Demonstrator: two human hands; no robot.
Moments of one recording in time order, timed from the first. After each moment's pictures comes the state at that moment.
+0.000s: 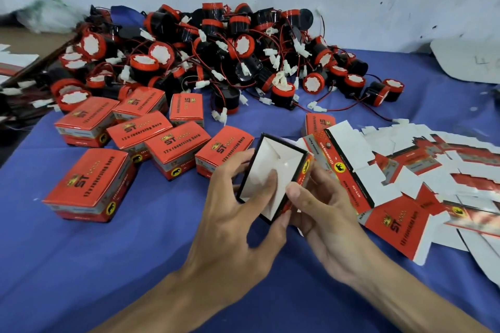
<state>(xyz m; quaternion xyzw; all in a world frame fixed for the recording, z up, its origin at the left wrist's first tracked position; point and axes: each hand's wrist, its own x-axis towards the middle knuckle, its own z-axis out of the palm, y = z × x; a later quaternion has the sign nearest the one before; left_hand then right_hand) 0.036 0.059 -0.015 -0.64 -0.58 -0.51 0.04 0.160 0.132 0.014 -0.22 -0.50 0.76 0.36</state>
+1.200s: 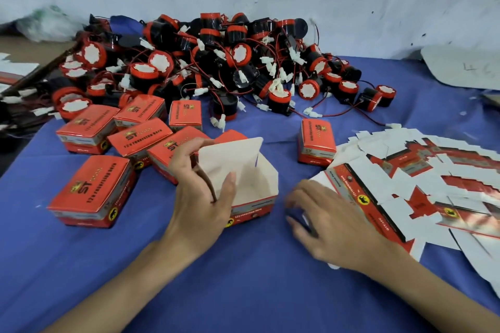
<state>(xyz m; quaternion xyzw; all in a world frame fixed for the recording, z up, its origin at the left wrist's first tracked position) -0.008 0.084 -0.021 -0.55 -0.56 -0.62 0.02 0.191 0.173 -0.013 -0.21 -0.96 0.01 0.21</state>
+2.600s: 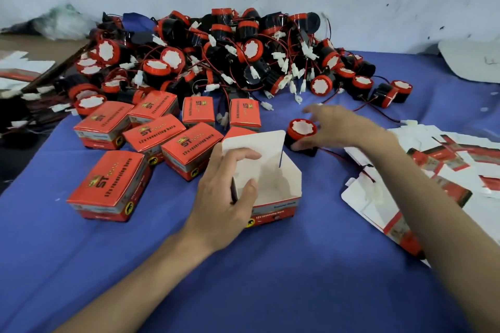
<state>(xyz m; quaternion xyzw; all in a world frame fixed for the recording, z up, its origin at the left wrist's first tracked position) -0.008 0.079 -0.018 -0.60 -0.61 -0.52 -0.06 0.126 0.294 0.041 -0.45 -0.89 0.11 0.00</state>
